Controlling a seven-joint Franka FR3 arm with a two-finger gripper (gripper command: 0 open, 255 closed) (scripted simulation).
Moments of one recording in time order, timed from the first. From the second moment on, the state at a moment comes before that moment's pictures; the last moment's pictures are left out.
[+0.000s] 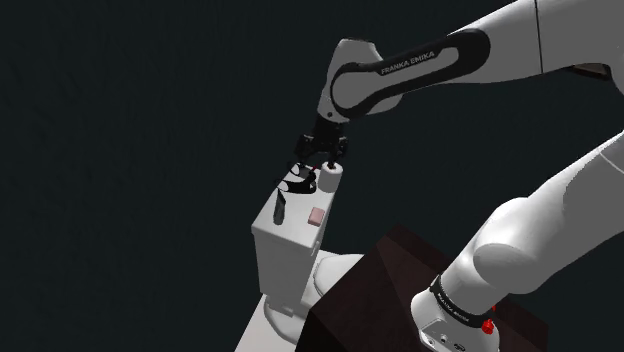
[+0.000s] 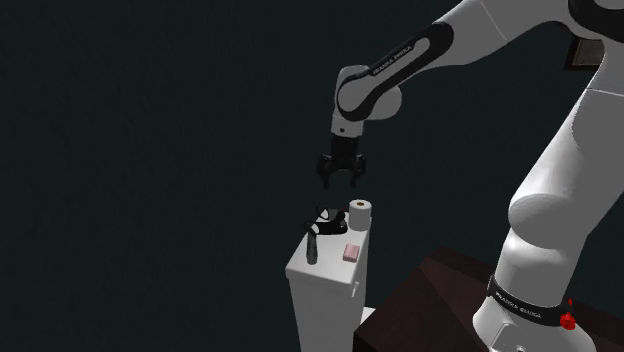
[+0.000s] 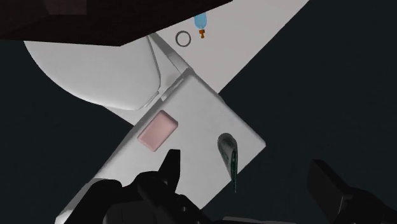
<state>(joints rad) -0.05 -0.22 0.14 -2.41 0.14 2.24 0.40</state>
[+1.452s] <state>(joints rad) -0.03 0.47 0.12 -2.14 0.04 2.61 0.66</state>
